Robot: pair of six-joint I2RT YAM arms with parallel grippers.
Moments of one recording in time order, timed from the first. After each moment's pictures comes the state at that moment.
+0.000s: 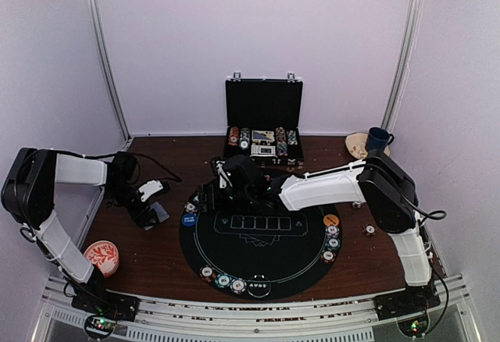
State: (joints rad) left arm -0.12 1.64 0.84 -0.49 0.26 0.75; right arm 1.02 2.21 1.58 0.14 -0.09 0.70
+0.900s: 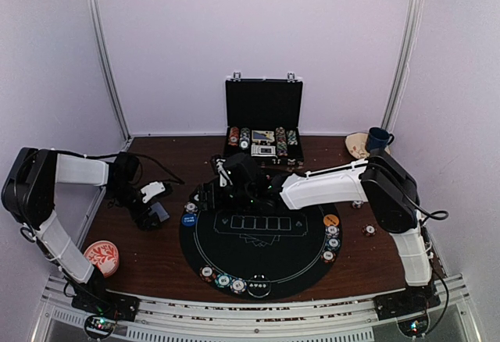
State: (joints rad) left arm -0.14 1.64 0.85 -0.50 0.25 0.80; right arm 1.02 2.20 1.59 0.12 -0.09 0.68
